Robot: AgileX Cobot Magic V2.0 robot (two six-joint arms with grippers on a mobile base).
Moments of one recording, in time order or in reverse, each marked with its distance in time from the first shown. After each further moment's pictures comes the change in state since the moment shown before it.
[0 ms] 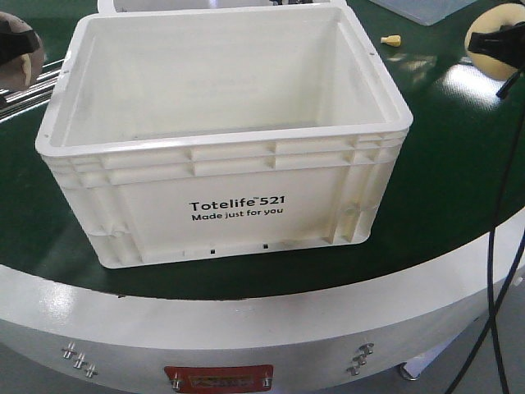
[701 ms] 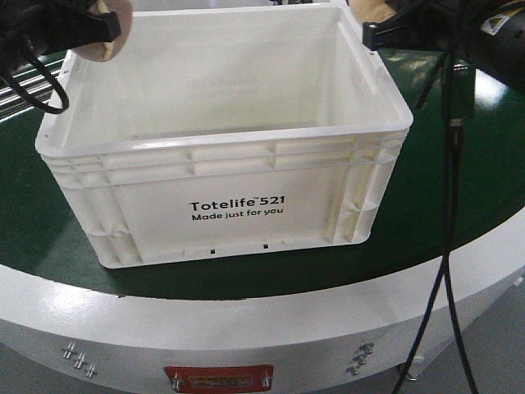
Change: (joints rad) left arm -0.344 -0.108 0.000 0.071 -0.035 0.000; right arm 0.420 -0.094 0.001 -0.025 -0.087 -0.101
